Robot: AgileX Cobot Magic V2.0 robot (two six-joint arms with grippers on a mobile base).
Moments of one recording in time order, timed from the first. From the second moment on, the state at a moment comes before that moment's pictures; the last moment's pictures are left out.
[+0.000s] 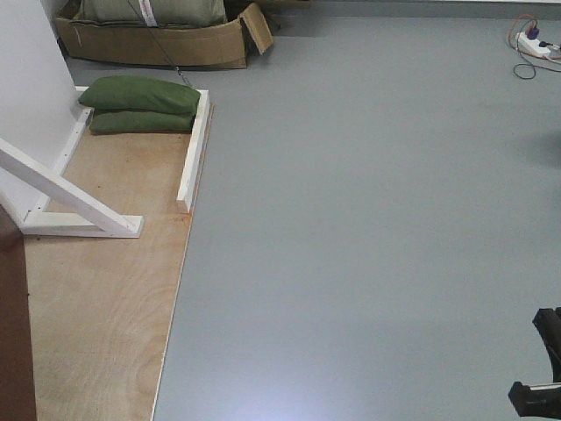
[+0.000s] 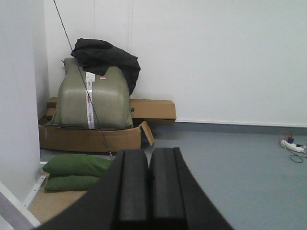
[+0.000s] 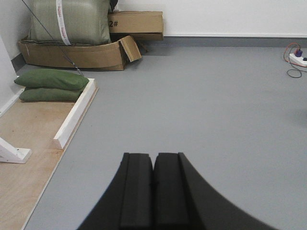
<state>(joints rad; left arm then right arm) -0.09 -0.01 0.03 -0.06 0.02 -0.10 0.05 -0.01 0.03 0.07 0.37 -0.05</state>
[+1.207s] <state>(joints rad) 0.25 0.42 -0.88 -0.06 -0.06 0.81 0.05 -0.01 0.03 0.07 0.37 -0.05</state>
